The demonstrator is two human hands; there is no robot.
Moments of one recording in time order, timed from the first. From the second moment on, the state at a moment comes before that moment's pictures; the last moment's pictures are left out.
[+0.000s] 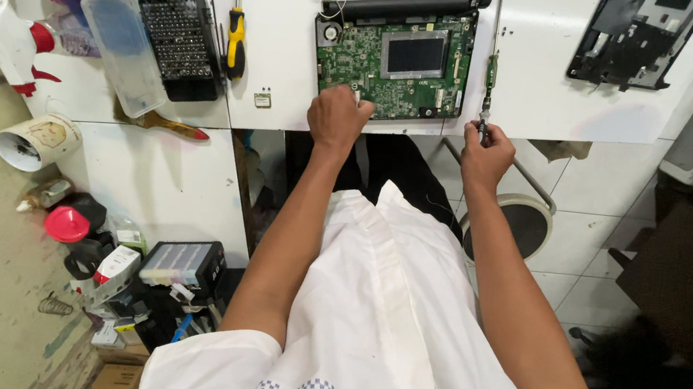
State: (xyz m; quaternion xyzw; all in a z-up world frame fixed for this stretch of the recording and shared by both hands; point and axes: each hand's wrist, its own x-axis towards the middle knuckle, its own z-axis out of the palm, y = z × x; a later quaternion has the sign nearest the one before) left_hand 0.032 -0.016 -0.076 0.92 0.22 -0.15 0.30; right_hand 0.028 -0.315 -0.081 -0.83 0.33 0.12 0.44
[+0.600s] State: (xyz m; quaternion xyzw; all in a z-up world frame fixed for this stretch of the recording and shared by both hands) left_hand 0.068 -0.024 -0.038 0.91 0.25 -0.19 0.27; right_hand 0.033 -0.326 -0.060 -0.82 0.27 0.13 0.48
